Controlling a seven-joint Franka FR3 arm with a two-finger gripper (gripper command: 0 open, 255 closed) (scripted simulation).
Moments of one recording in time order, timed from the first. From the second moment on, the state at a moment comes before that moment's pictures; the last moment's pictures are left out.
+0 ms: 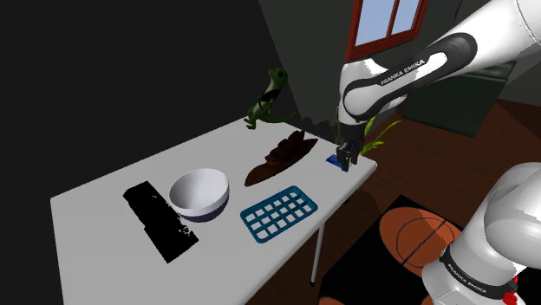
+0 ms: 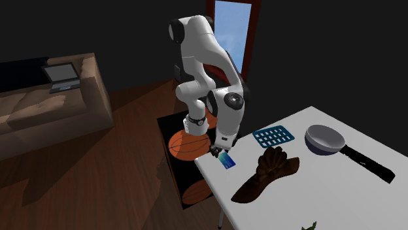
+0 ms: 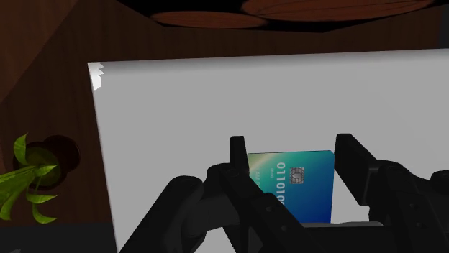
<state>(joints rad) 0.04 -0.26 -0.13 -2.55 -0.03 2.15 -0.13</state>
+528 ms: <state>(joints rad) 0.04 -0.32 -0.12 -2.49 -0.04 2.03 -0.12</state>
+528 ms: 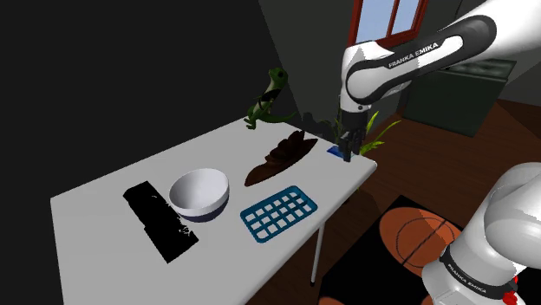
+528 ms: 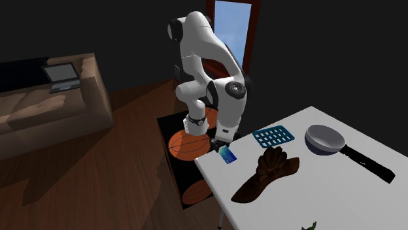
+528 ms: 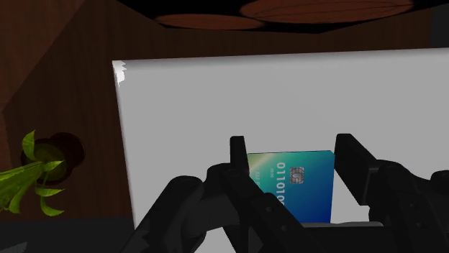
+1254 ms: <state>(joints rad) 0.05 -0.39 -0.10 -2.42 -0.03 1.89 -0.09</state>
